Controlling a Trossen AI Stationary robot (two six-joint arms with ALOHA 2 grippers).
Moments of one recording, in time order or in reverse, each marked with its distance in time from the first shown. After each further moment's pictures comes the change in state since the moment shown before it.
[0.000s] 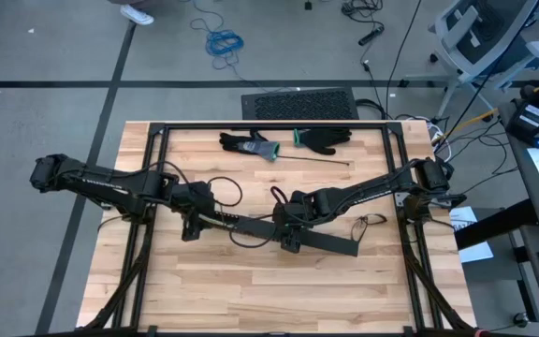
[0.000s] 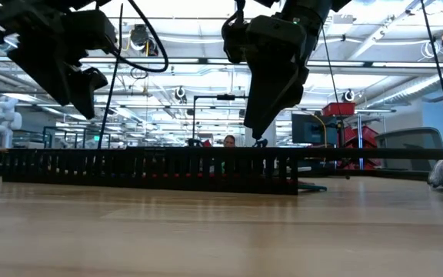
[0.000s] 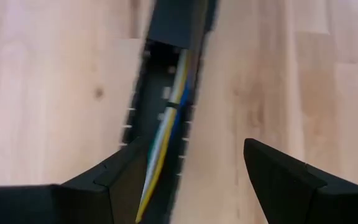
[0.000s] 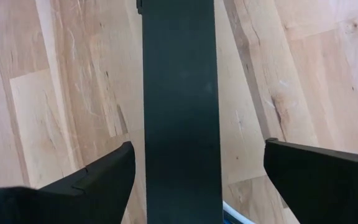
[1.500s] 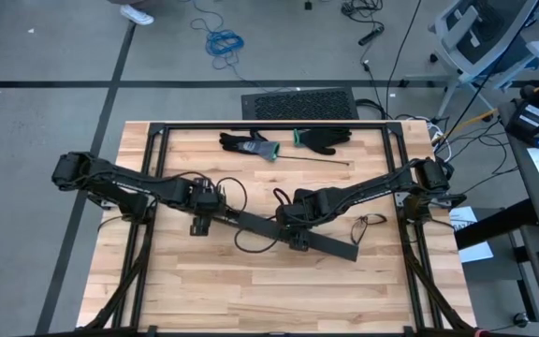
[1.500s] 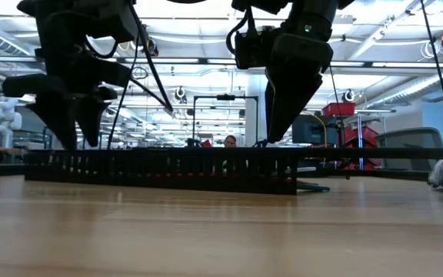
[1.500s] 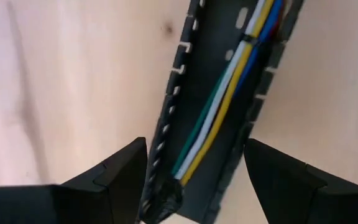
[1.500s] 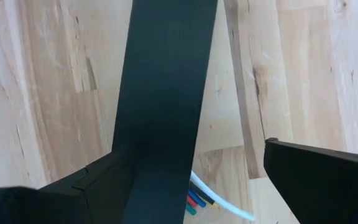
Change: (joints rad) left arm -0.009 0.301 0.088 -0.141 -0.291 0.066; right arm -0.002 0.000 0.000 -0.117 0.031 -0.124
